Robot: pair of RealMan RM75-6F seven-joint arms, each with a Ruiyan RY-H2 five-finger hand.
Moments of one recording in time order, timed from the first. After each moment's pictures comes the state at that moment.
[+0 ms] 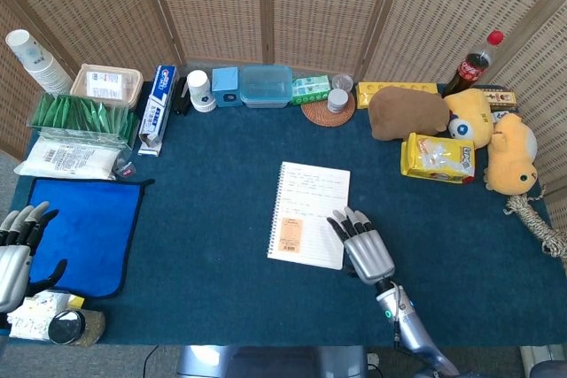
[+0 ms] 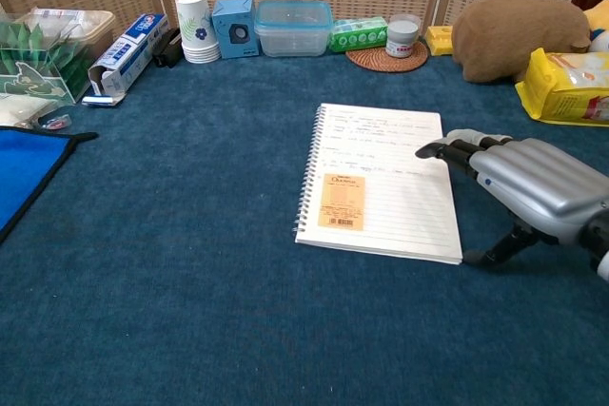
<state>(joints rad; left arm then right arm) -0.05 -1.08 -0.02 -1.75 1.49 1.48 0.05 0.39 -1.74 0.06 -1.33 -1.49 1.19 -0.40</state>
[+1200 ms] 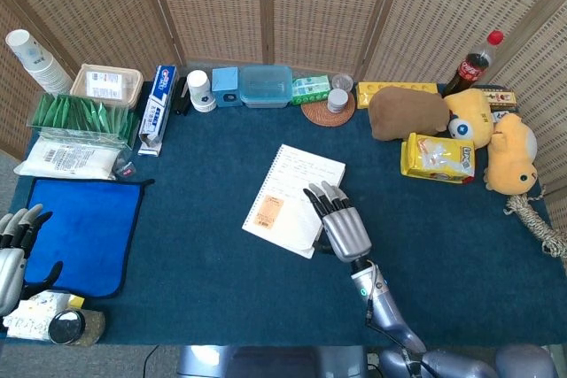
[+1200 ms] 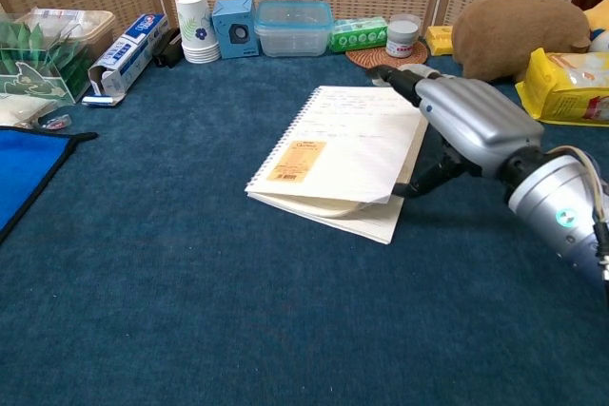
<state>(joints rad) -0.03 -1.09 -0.01 -1.73 1.49 1.50 0.02 0.51 -1.90 0.20 -1.21 -1.51 1.25 -0.24</state>
